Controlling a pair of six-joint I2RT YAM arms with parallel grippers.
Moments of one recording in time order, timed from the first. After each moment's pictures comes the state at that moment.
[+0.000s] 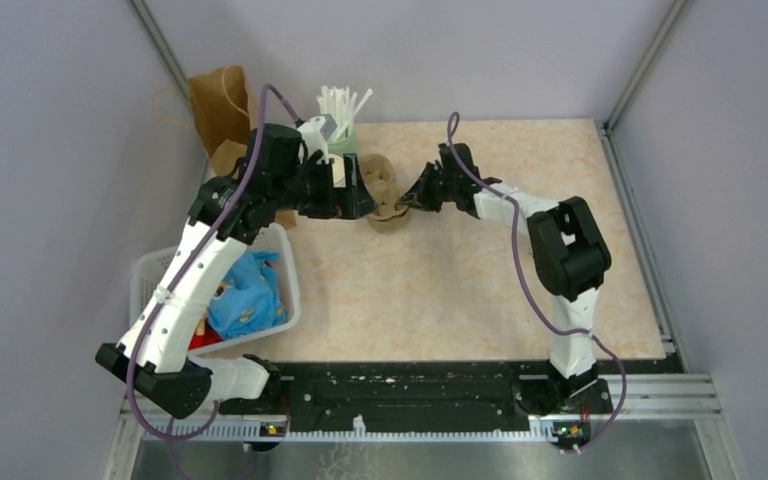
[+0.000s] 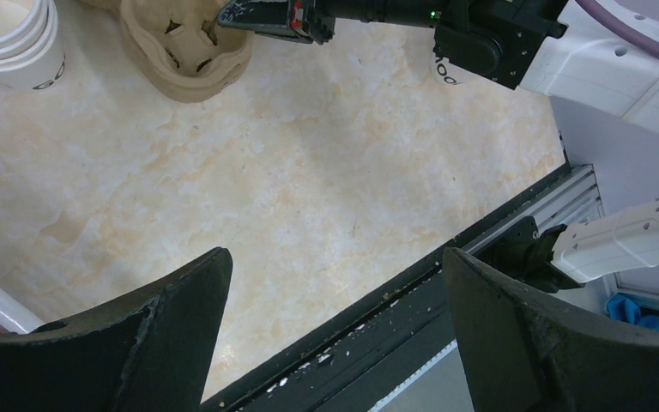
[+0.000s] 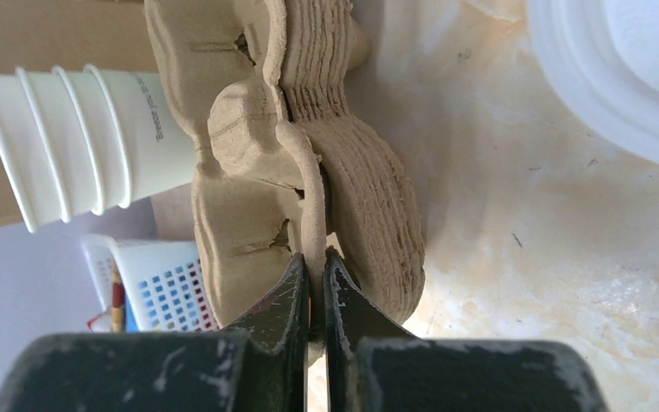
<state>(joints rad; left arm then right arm) -0.49 1.28 1.63 -0.96 0.25 -0.42 0.46 2.03 1.41 -0.02 -0.34 0.92</state>
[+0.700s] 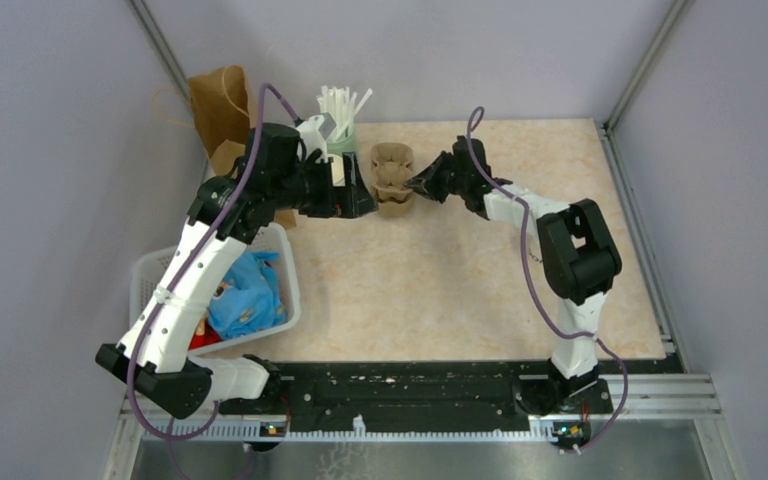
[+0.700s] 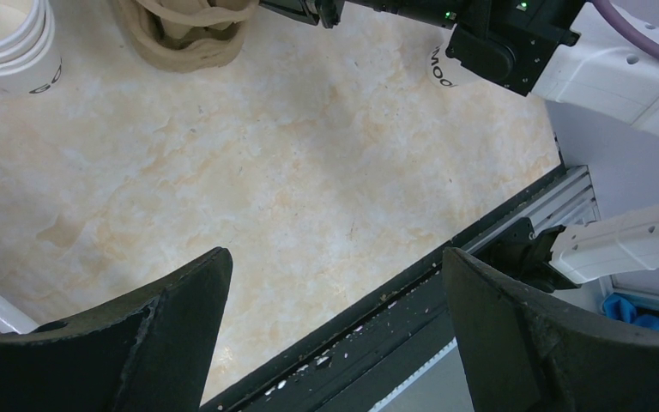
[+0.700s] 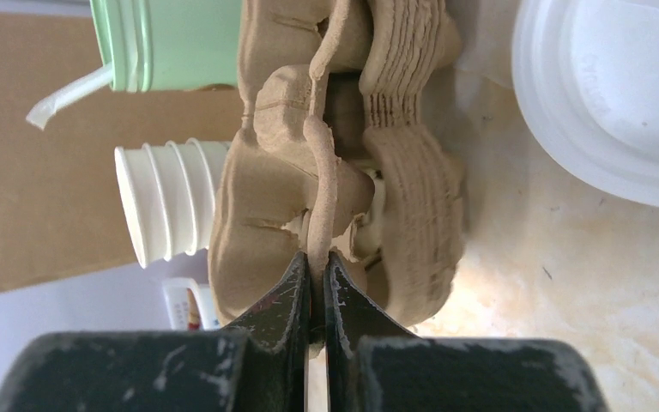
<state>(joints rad) -0.49 1.28 1.62 -0.94 0.27 -0.42 0.44 1.98 1.33 0.17 -0.31 1.06</state>
